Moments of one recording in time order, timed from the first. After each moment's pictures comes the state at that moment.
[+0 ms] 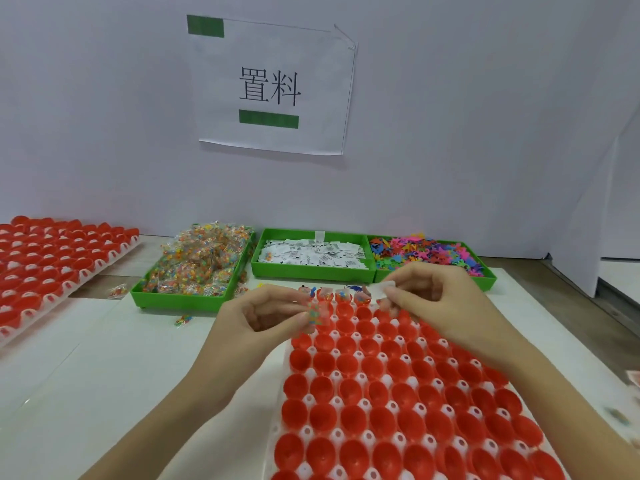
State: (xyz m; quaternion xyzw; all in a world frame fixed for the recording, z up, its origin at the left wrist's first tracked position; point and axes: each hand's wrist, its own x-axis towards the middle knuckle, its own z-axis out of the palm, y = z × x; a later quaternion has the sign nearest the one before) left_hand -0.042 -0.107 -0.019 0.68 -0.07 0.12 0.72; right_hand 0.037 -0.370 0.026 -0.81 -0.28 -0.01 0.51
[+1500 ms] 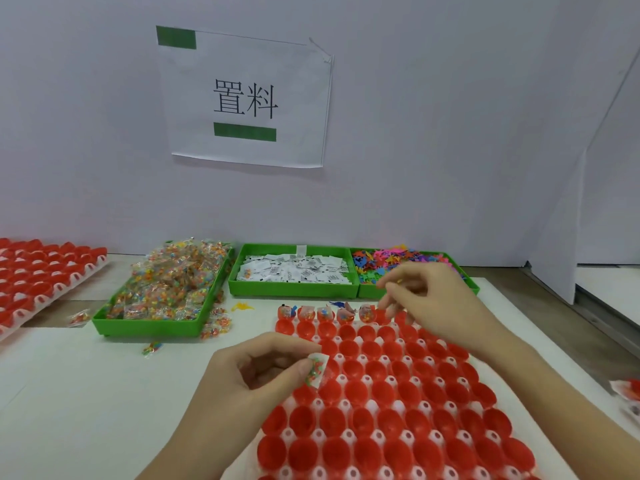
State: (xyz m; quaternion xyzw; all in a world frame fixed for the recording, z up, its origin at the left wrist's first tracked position) left_hand -0.059 -0.135 -0.014 0.71 -0.05 0.10 0.70; right_hand 0.065 -0.374 0.038 -0.89 -0.18 -0.03 0.42
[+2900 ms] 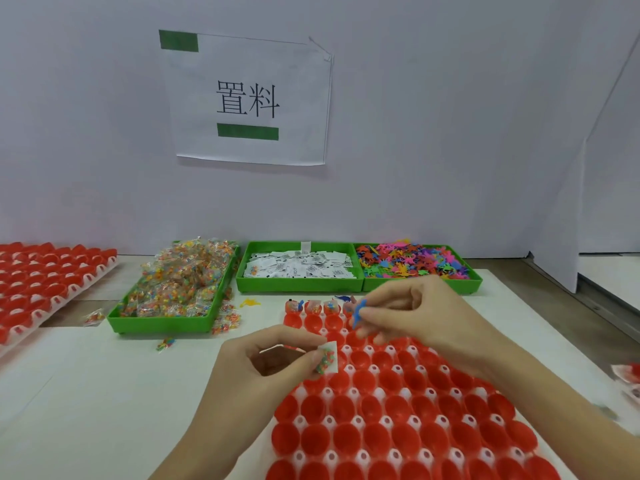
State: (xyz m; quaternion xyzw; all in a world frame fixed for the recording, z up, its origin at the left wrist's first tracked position) left_hand -0.065 -0.136 -0.008 0.72 -0.03 0.10 0.68; right_hand 0.035 -0.361 0.028 -0.76 -0.24 0.12 0.59
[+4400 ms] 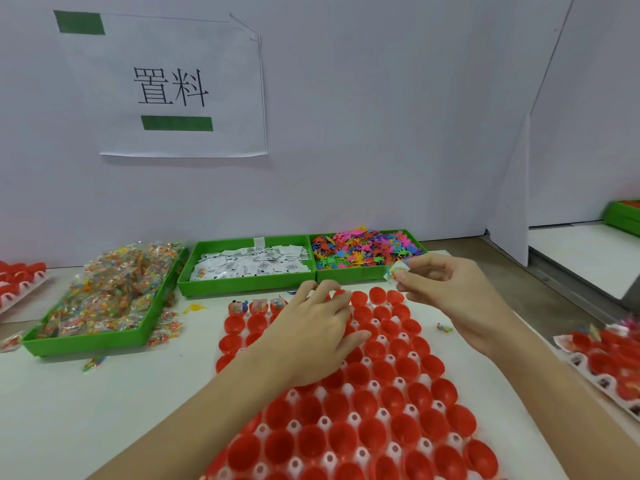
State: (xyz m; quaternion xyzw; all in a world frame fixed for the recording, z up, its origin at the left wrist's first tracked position) left_hand 0.055 -0.232 -0.028 0.95 -0.29 0.13 -0.09; right_hand 0.067 -0.458 0.009 -0.75 -0.03 -0.06 0.66
